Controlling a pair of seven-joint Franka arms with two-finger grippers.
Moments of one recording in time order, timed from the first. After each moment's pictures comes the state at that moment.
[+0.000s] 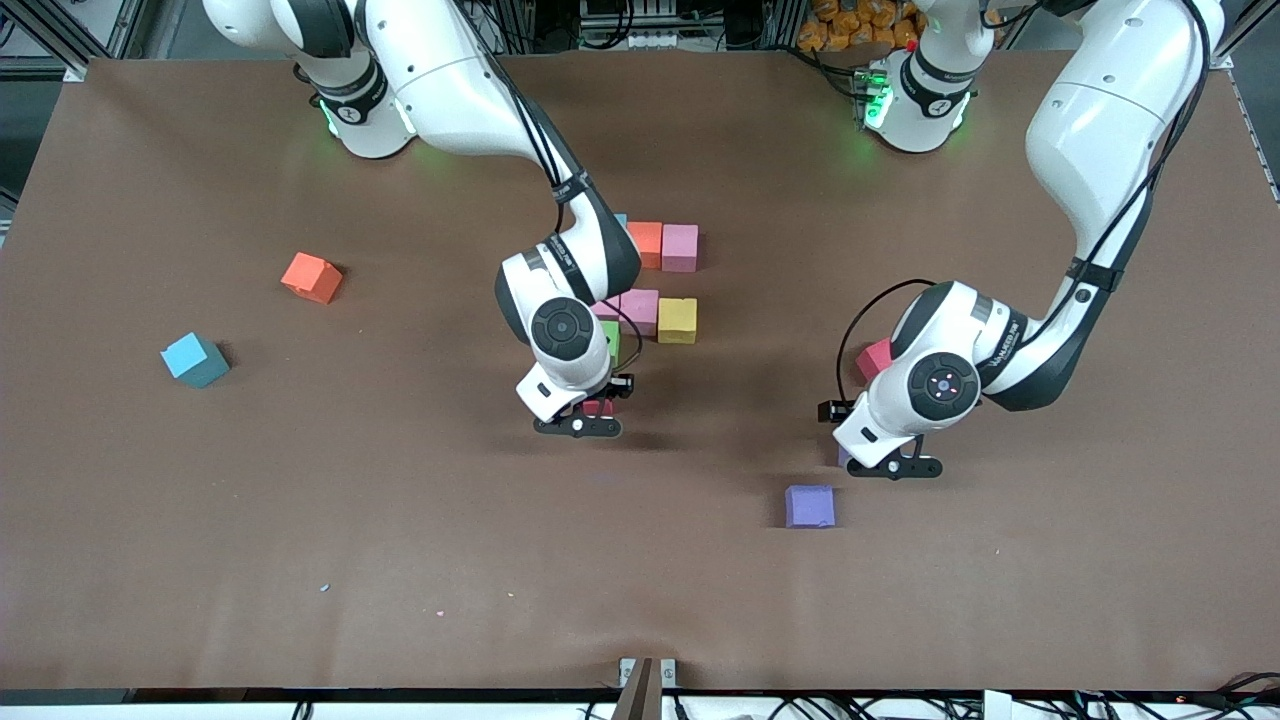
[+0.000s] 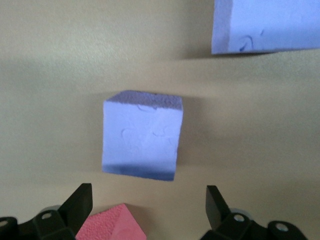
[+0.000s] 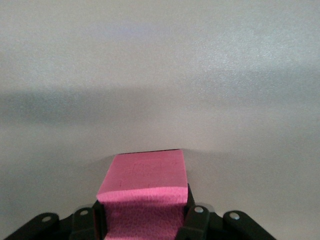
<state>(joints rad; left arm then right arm) 0.14 0.72 -0.55 -1.62 0.42 2.06 -0.52 0.92 0.87 -0.37 -1.37 0.39 2.12 0.51</state>
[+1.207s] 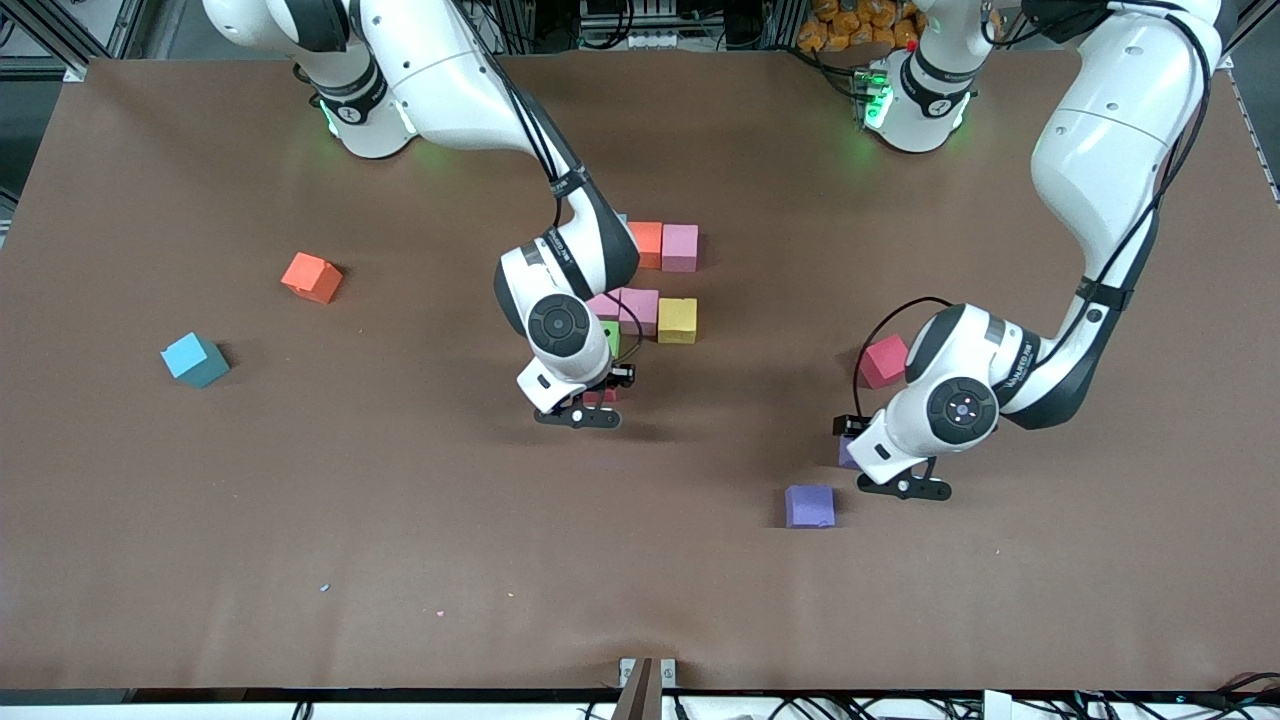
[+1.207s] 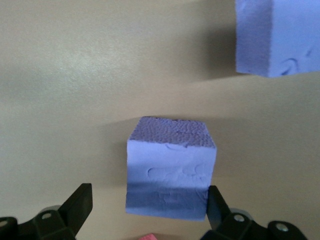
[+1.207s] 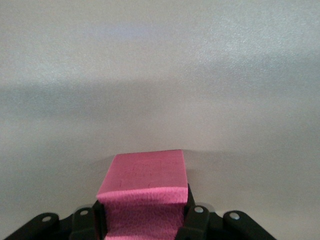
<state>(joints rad) 0.13 0.78 -0.50 -1.55 0.43 2.07 -0.38 0.91 0.84 -0.34 -1.43 0.41 2.13 0.52</state>
